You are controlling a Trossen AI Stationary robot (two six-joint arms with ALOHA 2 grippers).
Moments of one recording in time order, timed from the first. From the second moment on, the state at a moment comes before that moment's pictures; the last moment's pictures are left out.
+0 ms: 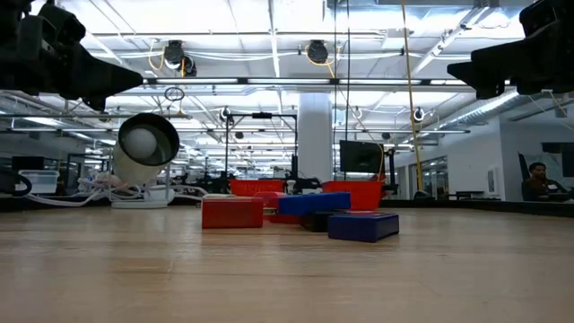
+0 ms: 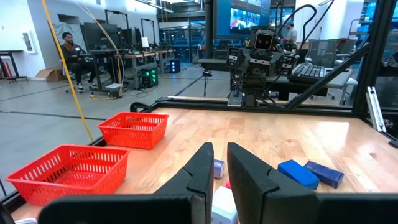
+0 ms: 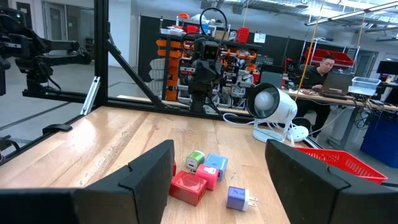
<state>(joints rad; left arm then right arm) -0.14 0.03 0.02 0.06 -0.32 0.02 0.24 0.01 0.01 0.08 0.23 -0.14</state>
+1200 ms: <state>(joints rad) -0.14 0.03 0.02 0.06 -0.32 0.02 0.24 0.01 0.01 0.15 0.23 -0.07</state>
